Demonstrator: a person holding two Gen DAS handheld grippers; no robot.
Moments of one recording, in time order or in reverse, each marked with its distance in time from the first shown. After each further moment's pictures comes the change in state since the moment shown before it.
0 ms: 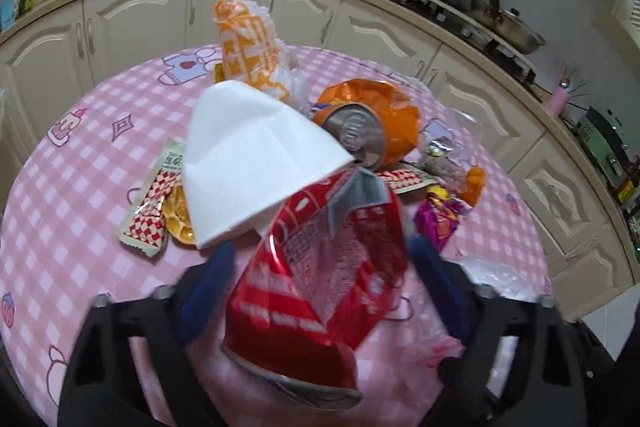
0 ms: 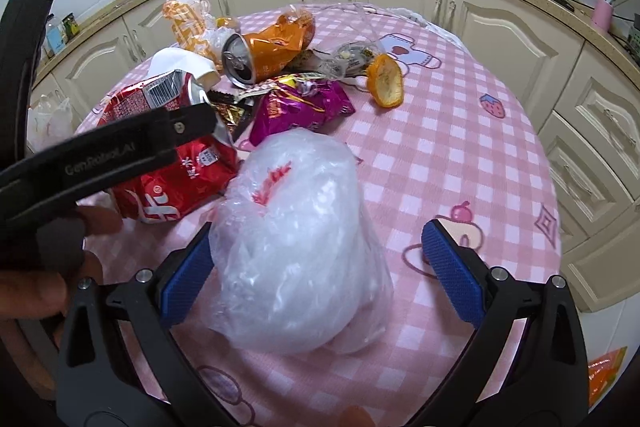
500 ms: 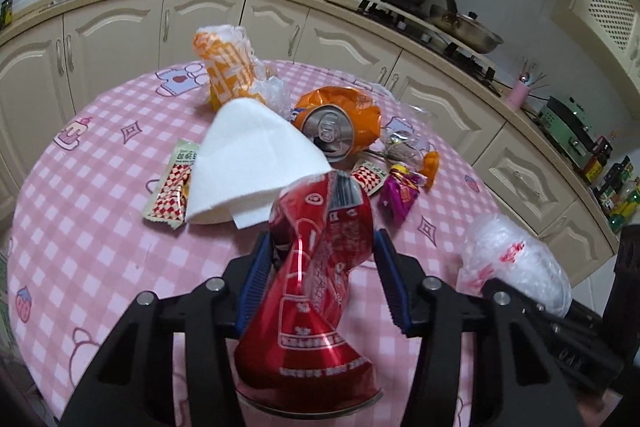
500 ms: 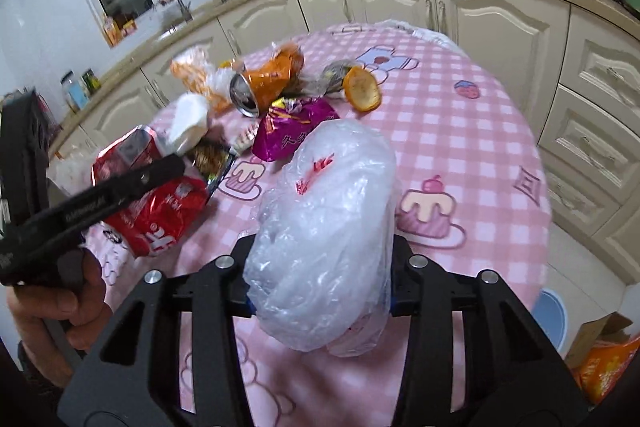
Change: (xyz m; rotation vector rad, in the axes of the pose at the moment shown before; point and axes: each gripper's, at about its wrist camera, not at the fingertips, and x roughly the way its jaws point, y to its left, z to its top) left arm -0.048 0.011 -0.023 0.073 -0.052 -0.106; right arm -0.050 -0.038 -0.025 0.150 -0.113 0.117
